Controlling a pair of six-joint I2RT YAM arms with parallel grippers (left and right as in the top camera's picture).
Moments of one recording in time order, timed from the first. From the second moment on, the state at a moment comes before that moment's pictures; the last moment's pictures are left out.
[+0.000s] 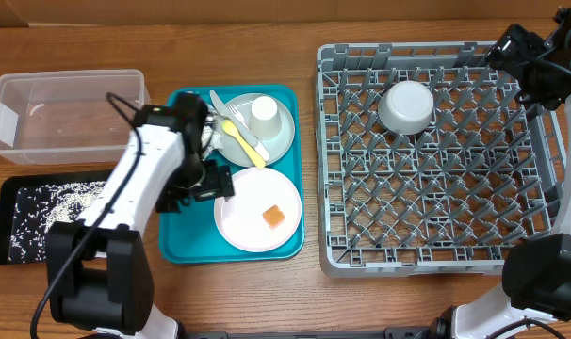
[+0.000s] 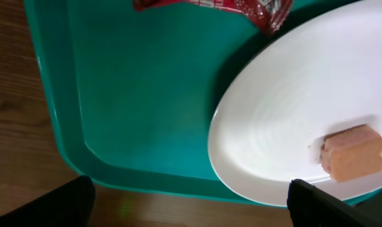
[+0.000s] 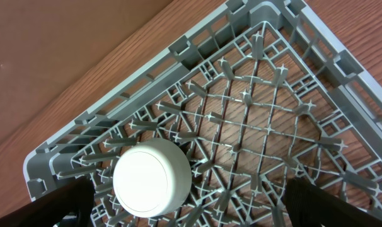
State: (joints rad) left arm -0.15 1.75 1.30 -1.26 0.06 -0.39; right arm -0.27 1.80 1.91 -1.06 -0.12 0.38
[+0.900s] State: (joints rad) left arm -0.15 1.75 1.00 -0.93 0.24 -0.23; right arm -0.27 1.80 1.91 -1.06 -0.12 0.38
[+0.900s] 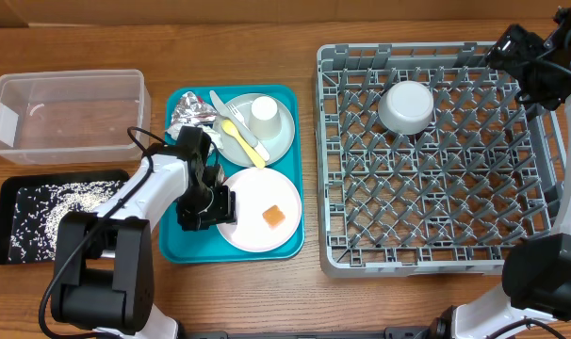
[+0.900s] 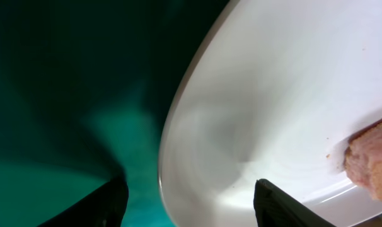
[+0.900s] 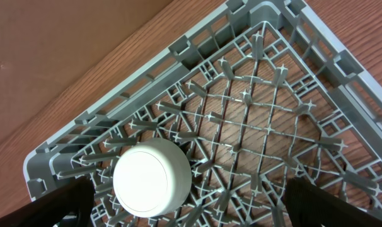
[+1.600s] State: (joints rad) left arm -0.15 1.74 0.95 -0.93 0.20 -0.29; right arm -0.27 1.80 1.91 -1.06 -0.12 0.38
